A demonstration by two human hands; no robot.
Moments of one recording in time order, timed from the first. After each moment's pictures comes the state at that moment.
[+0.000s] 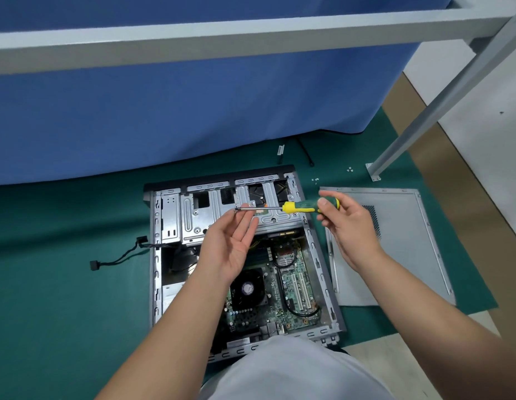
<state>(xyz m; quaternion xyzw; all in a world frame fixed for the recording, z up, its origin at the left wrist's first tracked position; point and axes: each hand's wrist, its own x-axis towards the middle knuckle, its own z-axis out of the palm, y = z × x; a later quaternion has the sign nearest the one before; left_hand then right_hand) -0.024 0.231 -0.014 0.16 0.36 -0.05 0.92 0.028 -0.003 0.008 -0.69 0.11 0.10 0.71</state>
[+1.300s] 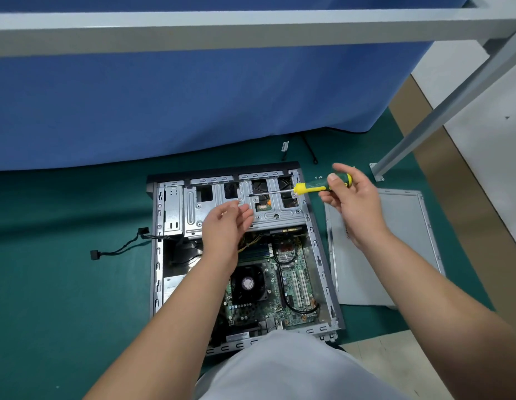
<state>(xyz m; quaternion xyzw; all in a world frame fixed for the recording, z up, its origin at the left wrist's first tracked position) -0.020 0.231 -0.017 0.44 0.38 0.01 0.81 0.059 0.007 0.029 -0.73 0.10 0.06 0.68</state>
